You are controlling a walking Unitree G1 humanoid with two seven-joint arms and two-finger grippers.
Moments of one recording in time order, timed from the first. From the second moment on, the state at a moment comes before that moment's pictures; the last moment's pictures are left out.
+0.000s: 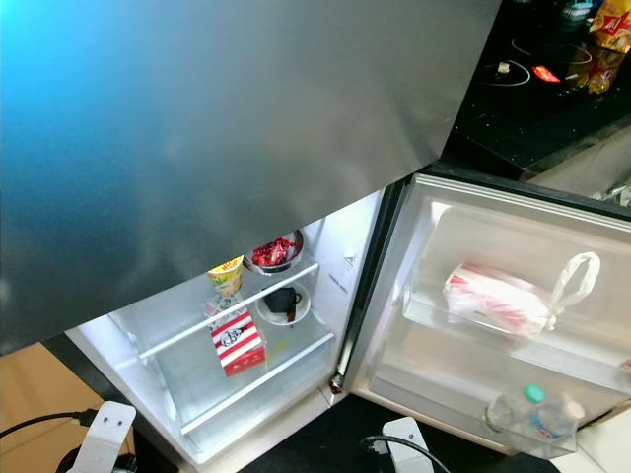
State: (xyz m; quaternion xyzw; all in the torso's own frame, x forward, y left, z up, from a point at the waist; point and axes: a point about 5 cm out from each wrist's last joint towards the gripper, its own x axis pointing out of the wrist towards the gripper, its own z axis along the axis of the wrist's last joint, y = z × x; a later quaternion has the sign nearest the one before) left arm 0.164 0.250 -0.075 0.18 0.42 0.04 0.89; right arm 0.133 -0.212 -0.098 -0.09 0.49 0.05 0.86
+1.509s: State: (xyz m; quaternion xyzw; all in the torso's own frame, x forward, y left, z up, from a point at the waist) left arm 0.160 0.248 -0.077 0.20 0.42 0.01 0.88; right arm 0.127 -0.202 -0.102 -0.07 0.50 0.05 0.86
